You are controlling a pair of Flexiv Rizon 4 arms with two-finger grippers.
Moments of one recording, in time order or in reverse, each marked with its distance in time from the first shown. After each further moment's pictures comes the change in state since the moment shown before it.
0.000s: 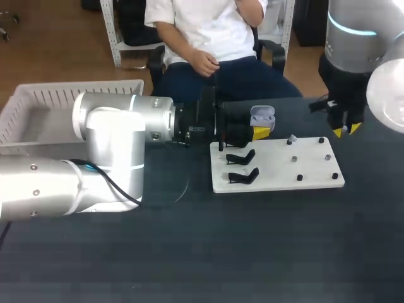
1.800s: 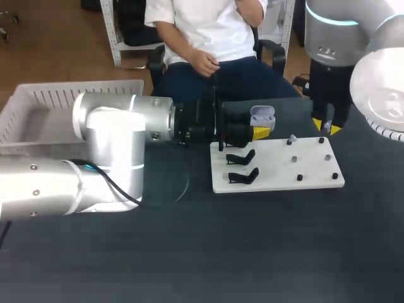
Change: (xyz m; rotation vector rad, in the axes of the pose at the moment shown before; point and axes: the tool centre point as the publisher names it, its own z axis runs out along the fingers) left arm 0.000 0.000 0.000 0.000 0.000 0.000; right arm -0.002 0.038 -0.026 -0.005 0.003 0.796
